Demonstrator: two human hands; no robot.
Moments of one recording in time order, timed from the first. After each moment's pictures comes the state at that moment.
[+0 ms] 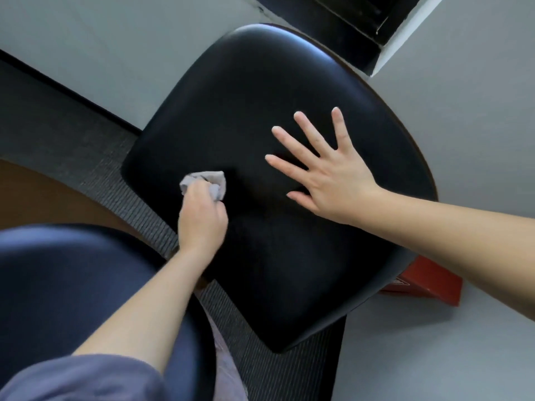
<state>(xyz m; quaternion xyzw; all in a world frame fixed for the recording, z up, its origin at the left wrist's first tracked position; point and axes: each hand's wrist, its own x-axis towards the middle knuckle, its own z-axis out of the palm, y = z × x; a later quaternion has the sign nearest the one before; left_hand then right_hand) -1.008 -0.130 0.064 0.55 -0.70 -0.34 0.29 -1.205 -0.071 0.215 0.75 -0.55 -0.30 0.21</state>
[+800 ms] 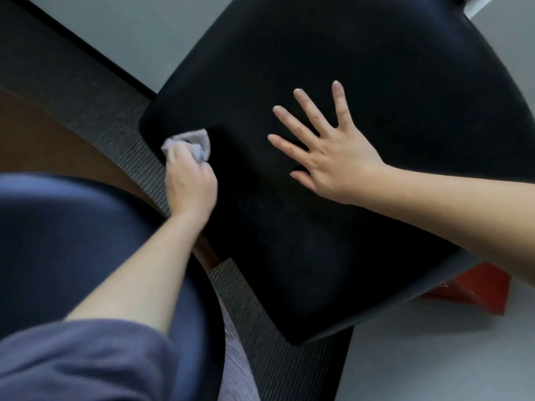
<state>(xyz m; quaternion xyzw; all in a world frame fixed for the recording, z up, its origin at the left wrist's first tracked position) -0.967 -0.157 0.005 0.63 -0.61 -0.31 0.36 -1.169 -0.098 0.143 0.78 -0.47 -0.33 0.26</state>
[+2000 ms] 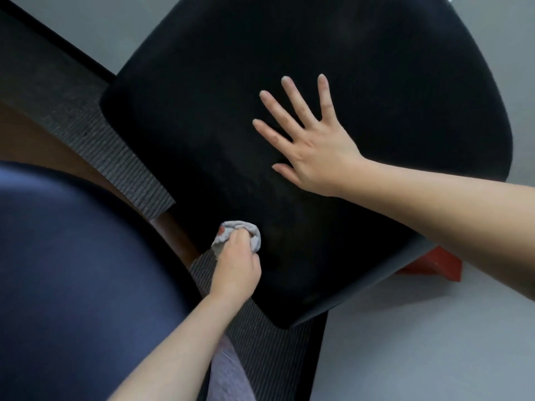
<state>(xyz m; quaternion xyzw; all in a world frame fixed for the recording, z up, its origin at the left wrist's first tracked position) -0.990 0.008 -0.050 0.45 -0.73 -0.47 0.23 -1.152 -0.086 0.132 0.76 -0.51 -0.33 0.23</state>
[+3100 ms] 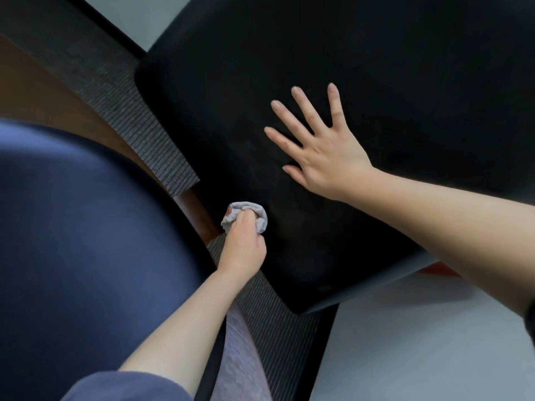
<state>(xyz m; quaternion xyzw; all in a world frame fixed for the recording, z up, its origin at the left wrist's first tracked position) -0.975 -0.003 -0.070 0.46 -0.69 -0.50 0.25 -1.133 -0.074 0.091 0.78 -0.49 -0.33 0.23</state>
